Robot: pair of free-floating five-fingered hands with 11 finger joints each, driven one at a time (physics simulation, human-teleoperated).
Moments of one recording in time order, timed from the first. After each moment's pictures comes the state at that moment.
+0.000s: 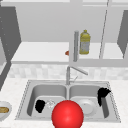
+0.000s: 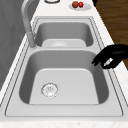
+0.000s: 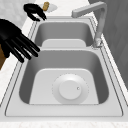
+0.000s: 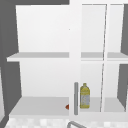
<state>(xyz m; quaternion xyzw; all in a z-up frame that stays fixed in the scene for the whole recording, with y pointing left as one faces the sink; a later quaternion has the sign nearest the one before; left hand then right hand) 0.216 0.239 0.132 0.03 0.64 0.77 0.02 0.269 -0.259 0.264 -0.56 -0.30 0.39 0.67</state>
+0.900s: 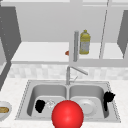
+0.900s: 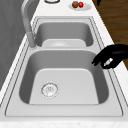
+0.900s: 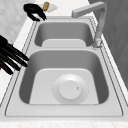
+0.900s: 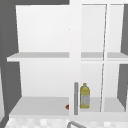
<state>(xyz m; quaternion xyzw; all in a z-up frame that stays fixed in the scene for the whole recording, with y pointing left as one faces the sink) 0.216 0.239 0.132 0.03 0.64 0.77 0.02 0.231 -0.306 0.254 -0.53 -0.33 0.42 0.66</state>
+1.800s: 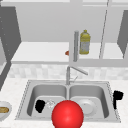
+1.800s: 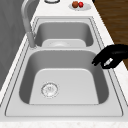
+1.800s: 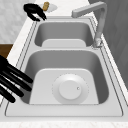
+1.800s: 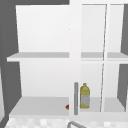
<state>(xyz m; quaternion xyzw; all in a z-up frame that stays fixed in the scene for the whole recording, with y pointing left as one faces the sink) 0.216 0.239 0.132 0.03 0.64 0.77 0.02 0.258 -0.390 0.252 -0.50 -0.33 0.43 0.67</state>
